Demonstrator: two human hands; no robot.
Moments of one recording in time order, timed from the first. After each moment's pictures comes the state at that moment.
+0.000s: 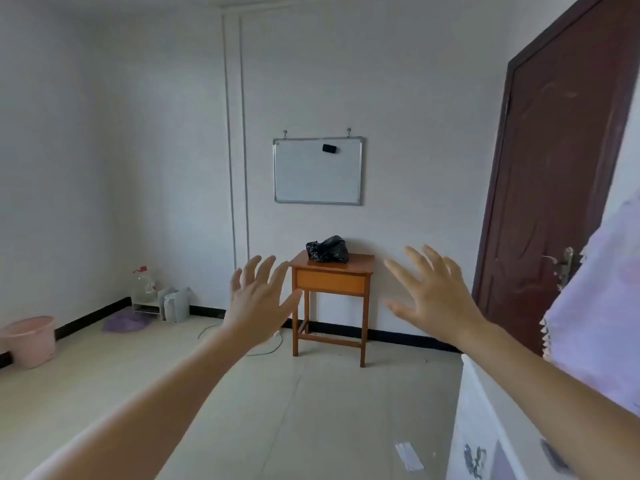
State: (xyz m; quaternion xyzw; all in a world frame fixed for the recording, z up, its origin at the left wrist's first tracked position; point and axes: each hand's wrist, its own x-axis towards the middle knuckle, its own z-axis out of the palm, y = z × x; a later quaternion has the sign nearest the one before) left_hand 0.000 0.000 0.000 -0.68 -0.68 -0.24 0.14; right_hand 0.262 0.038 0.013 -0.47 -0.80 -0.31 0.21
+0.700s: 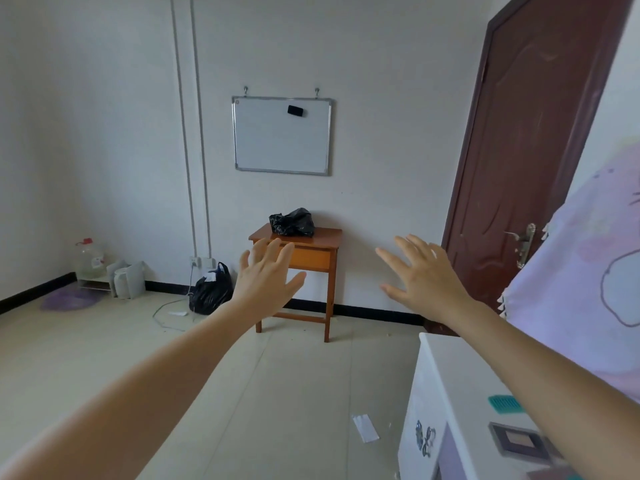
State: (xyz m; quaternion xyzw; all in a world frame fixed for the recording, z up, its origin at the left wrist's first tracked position) left_hand 0.095 0.132 -0.038 -0.72 -0.65 -0.22 0.11; right_hand 0.345 0.147 -0.023 -0.50 -0.80 -0.30 0.14
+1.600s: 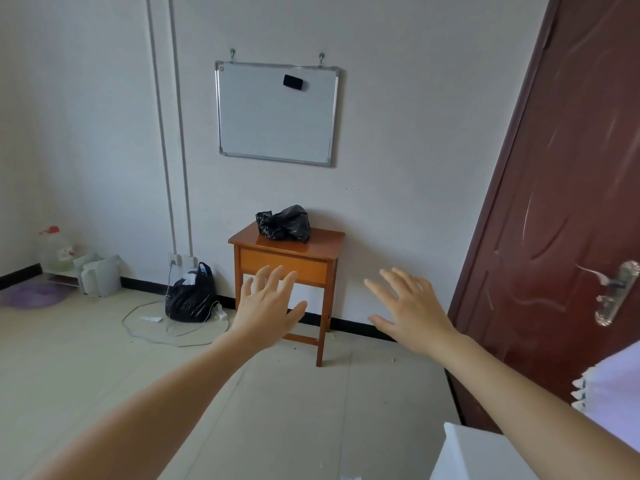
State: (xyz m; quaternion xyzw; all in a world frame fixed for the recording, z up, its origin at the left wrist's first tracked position) left_hand 0.131 0.471 -0.088 -0.71 -0.68 -0.17 0.06; right_hand 0.364 0.493 -0.066 -0.51 -0.83 -0.22 0.06
